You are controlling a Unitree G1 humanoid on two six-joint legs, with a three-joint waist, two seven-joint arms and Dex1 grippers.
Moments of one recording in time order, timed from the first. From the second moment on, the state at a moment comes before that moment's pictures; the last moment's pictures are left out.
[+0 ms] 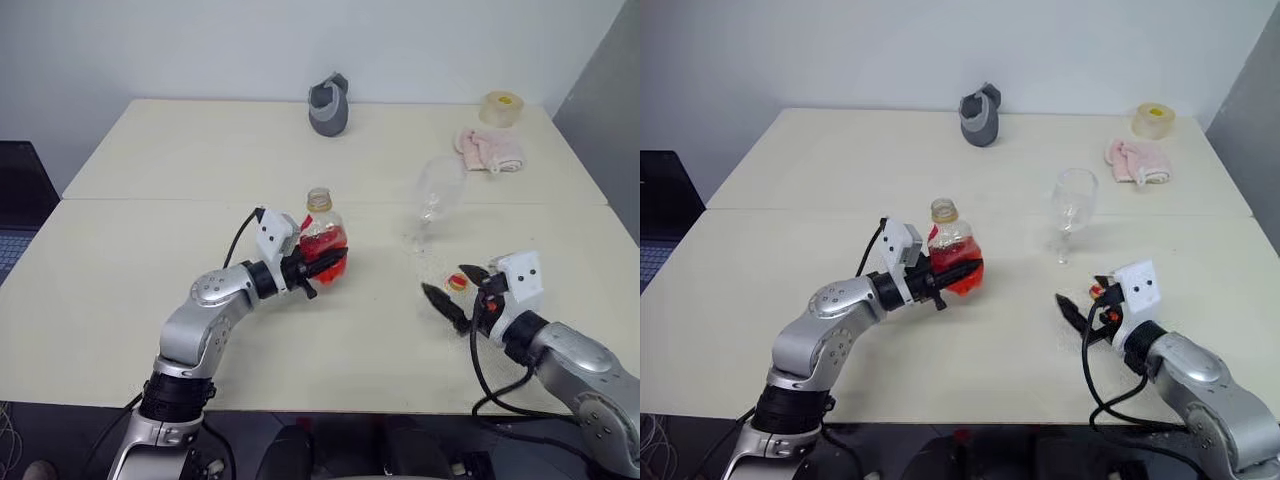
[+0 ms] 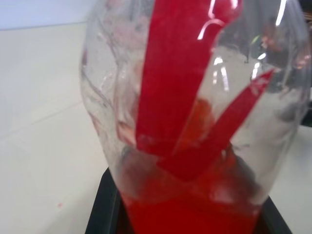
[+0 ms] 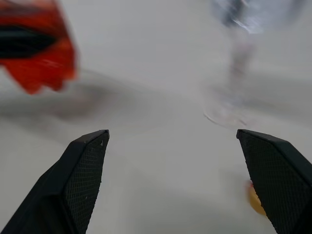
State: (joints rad) left arm -0.34 0.38 -0.06 -0.19 -0.40 0.49 -0.67; right arm -0.01 -0.54 -0.14 -0.78 0.64 0.83 0.36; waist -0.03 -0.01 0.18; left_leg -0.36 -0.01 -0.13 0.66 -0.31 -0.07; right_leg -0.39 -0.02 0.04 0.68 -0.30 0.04
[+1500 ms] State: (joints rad) left arm -0.67 0.33 0.20 0.76 -0.14 -0.17 -0.33; right arm -0.41 -0.36 0.14 -0.46 0.49 0.62 0.53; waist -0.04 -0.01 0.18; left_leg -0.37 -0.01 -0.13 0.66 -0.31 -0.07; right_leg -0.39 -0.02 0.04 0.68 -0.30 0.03
